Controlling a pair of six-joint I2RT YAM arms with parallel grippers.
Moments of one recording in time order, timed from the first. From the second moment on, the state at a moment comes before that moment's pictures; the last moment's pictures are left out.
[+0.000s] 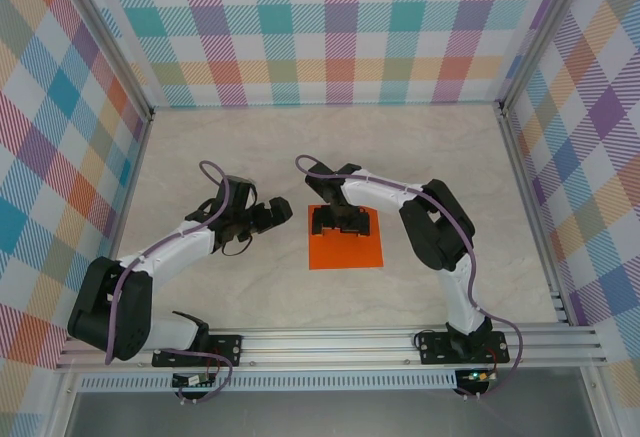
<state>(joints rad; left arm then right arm) -0.38 1.34 0.70 -0.24 0.21 -0.74 0.77 2.12 1.55 -0.96 0.00 0.78</state>
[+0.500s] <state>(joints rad) -0.38 1.35 0.71 -0.24 0.22 -0.73 0.77 2.10 1.52 -0.94 0.02 0.78</state>
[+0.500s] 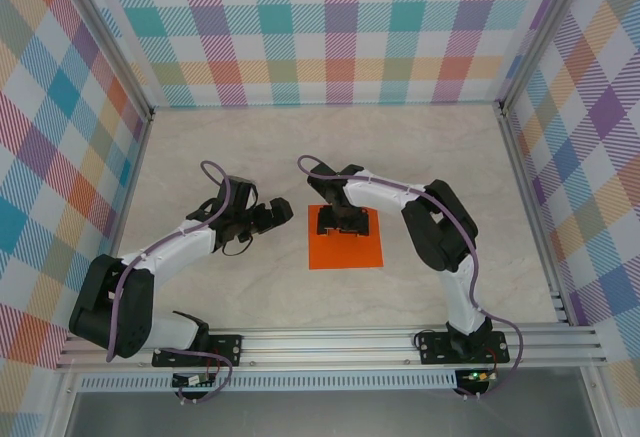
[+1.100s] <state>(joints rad) -0.38 1.35 0.71 -0.24 0.22 -0.74 0.77 2.09 1.52 -0.95 0.00 0.78</state>
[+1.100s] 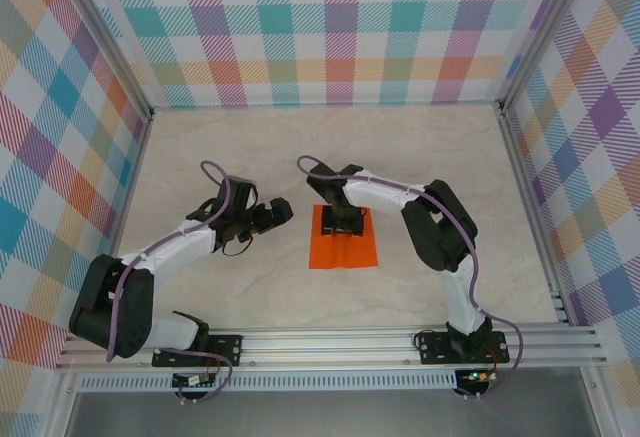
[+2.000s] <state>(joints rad) -0.38 1.29 0.72 -0.27 0.26 -0.74 0.56 1.66 1.07 -0.46 -0.55 0.86</state>
